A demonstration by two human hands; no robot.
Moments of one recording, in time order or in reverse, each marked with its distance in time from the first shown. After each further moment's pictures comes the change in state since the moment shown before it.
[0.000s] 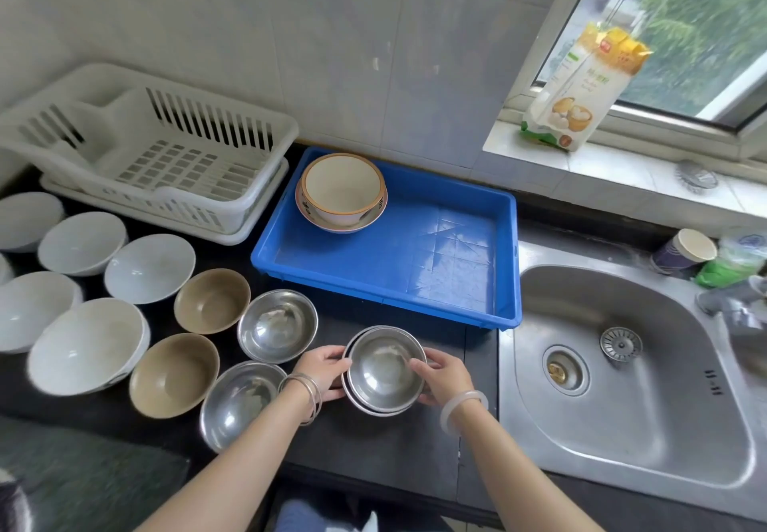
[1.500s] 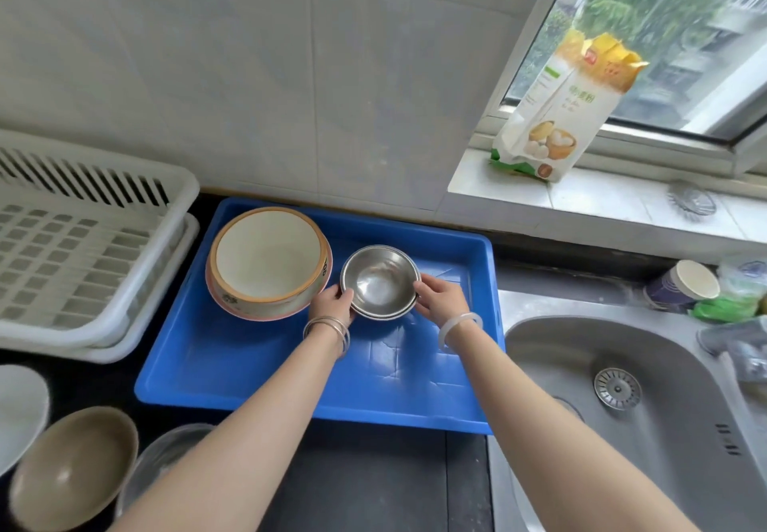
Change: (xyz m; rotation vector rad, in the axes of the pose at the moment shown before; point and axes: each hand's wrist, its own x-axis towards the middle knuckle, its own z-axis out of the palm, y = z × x) left_hand 0.186 0.167 0.104 -0.180 0.106 0.167; right_hand 0.199 -0.166 -0.056 0.258 0.031 -0.169
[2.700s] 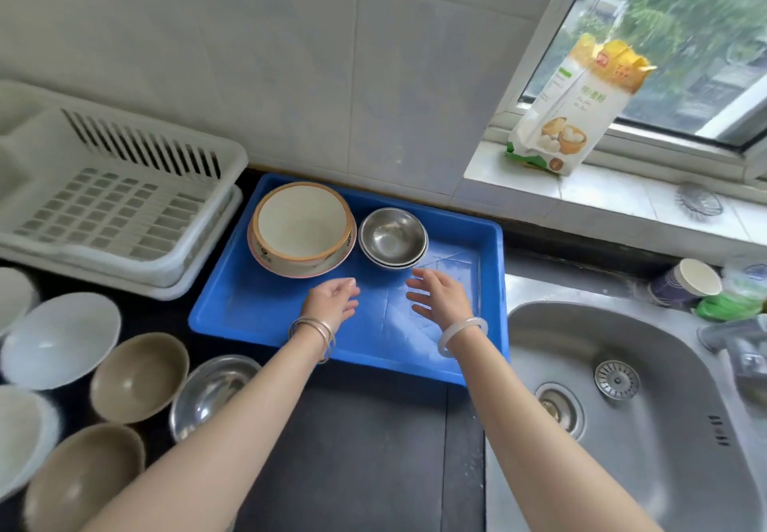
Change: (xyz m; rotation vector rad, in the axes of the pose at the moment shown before) left_hand -0.075 -0.009 -0.051 0.131 -0.053 0.121; right_hand -0.103 -0.012 0.024 -0.089 -0.003 -0.028
